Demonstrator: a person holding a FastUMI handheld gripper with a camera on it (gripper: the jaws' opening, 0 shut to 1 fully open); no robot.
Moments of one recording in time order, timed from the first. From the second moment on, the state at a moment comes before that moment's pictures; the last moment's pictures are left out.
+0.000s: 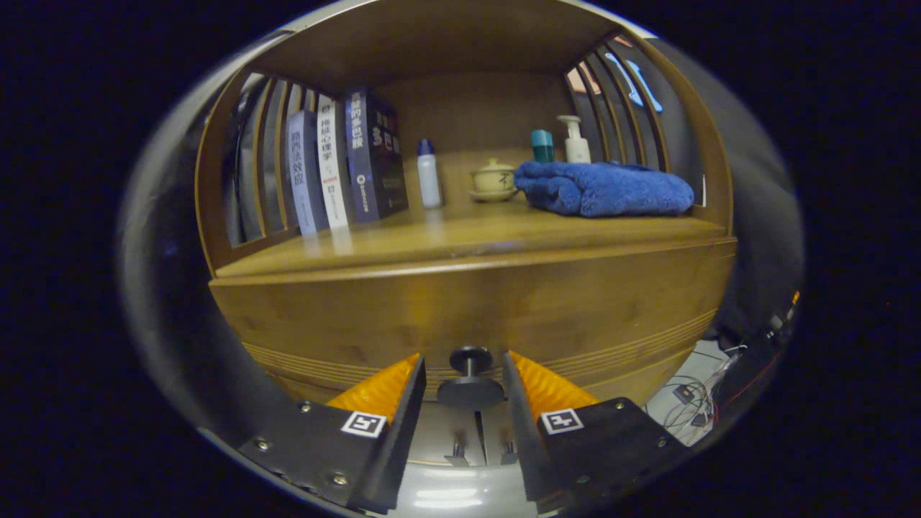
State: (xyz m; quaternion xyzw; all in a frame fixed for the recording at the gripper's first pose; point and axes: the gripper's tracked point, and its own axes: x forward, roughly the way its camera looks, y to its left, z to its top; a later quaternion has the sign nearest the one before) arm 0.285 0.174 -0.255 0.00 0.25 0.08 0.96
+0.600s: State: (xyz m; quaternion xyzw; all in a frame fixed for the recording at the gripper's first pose) arm 0.250 0.169 -0.253 -0.02 0.26 0.06 0.96
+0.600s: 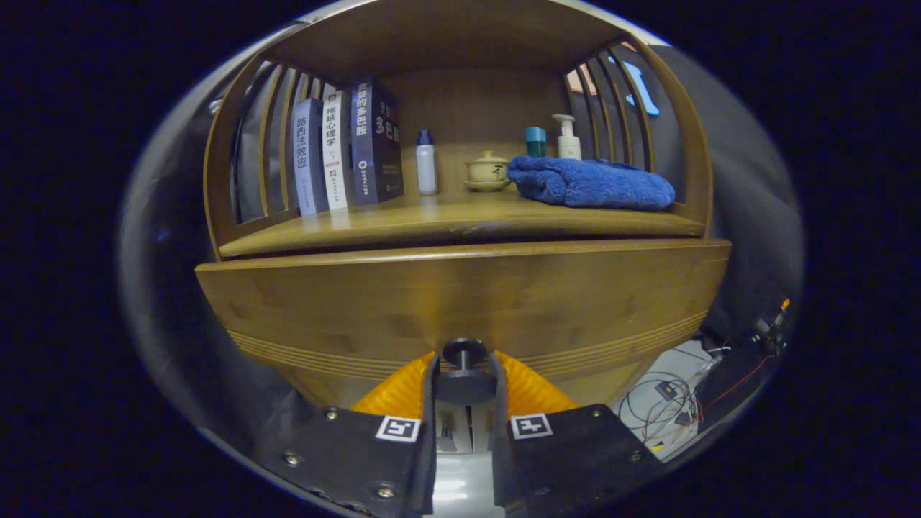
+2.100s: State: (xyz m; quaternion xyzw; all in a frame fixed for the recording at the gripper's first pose) arm 0.079 0.123 -0.234 -0.06 0.34 -0.02 0.94
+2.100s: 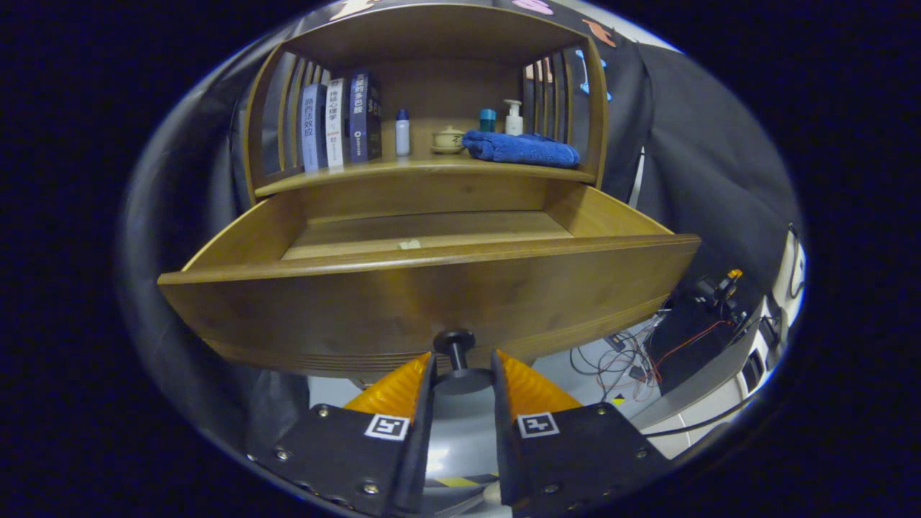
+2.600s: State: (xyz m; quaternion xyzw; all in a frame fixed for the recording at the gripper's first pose) arm 0.068 0.122 -0.228 -0.07 0.35 -0.01 0.94
